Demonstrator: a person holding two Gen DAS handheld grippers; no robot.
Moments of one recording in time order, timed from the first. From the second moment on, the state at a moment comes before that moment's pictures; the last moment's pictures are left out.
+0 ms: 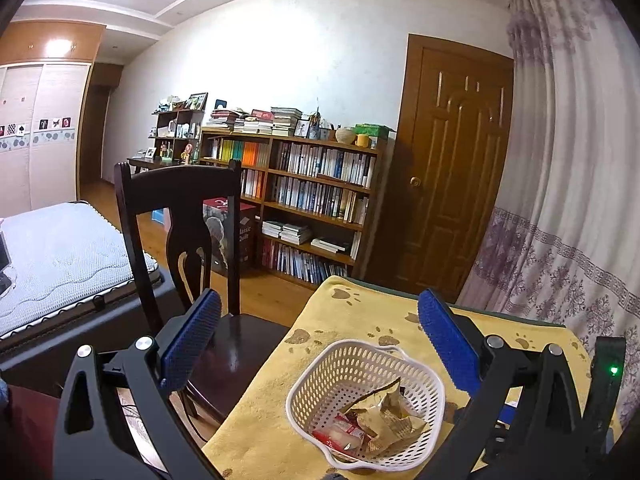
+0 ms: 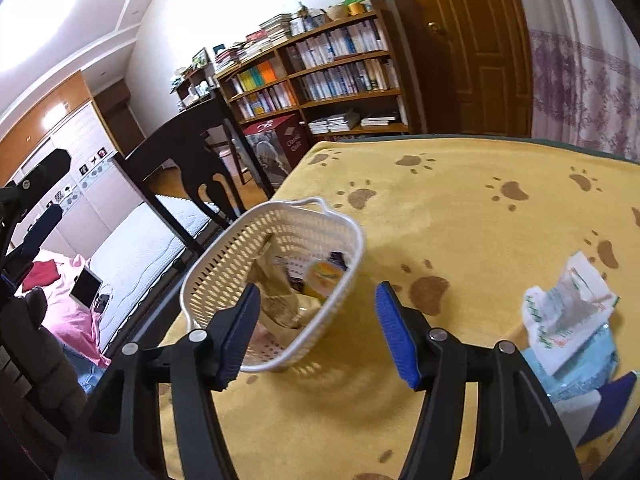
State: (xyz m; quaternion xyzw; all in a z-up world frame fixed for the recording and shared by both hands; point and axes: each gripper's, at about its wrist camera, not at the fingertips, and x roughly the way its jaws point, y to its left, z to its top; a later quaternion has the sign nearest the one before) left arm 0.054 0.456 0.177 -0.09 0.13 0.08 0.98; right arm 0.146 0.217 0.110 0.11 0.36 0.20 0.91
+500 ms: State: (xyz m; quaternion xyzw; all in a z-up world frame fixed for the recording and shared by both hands) left arm 0.049 0.441 0.179 -0.07 0.12 0.07 0.99; right arm 0.111 0.086 0.097 0.15 0.36 0.09 0.92
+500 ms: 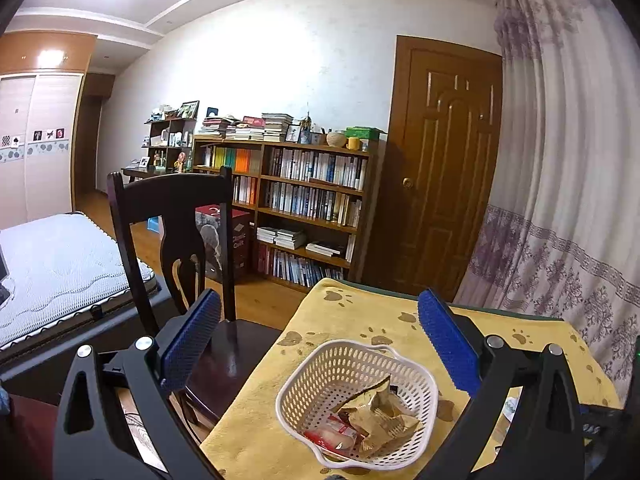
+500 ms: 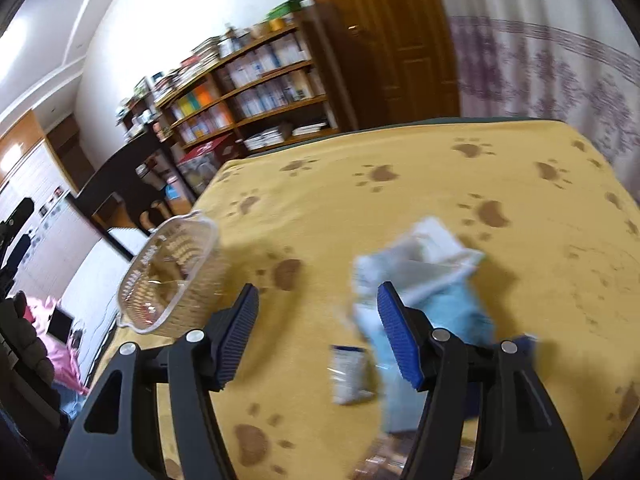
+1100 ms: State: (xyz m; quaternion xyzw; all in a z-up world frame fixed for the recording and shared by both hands) left arm 0.046 0.422 0.181 -0.05 0.12 0.05 0.99; right arm 0.045 0.017 0.046 0.20 0.39 0.04 0.90
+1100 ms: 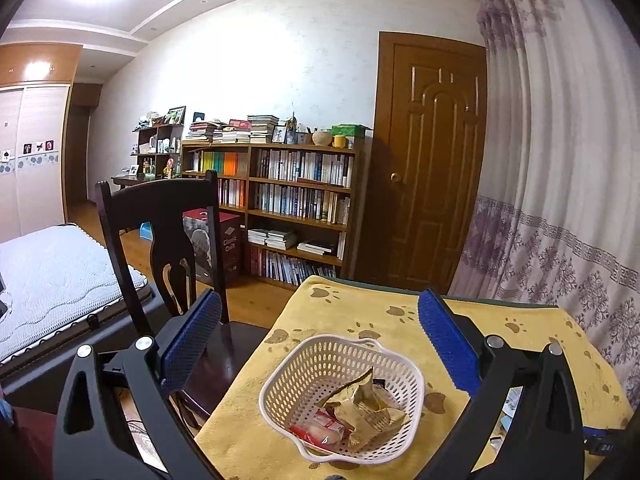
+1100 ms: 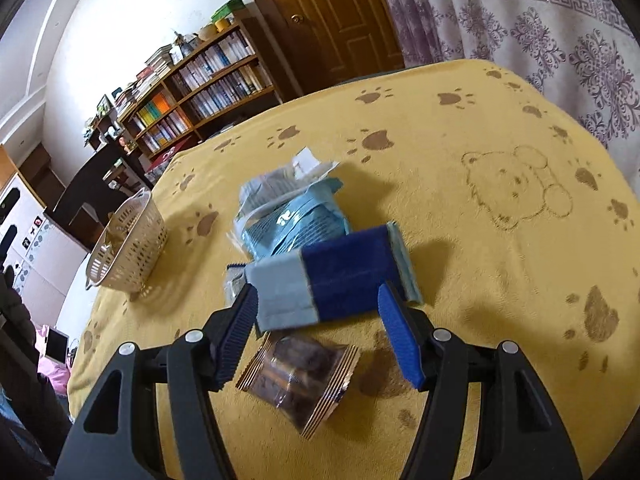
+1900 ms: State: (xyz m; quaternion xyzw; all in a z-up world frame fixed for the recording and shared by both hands) left arm 0.052 0.411 0.174 -0.04 0.13 0.04 0.99; right arm 0.013 0.084 0.011 0.05 0.46 0.16 0.87
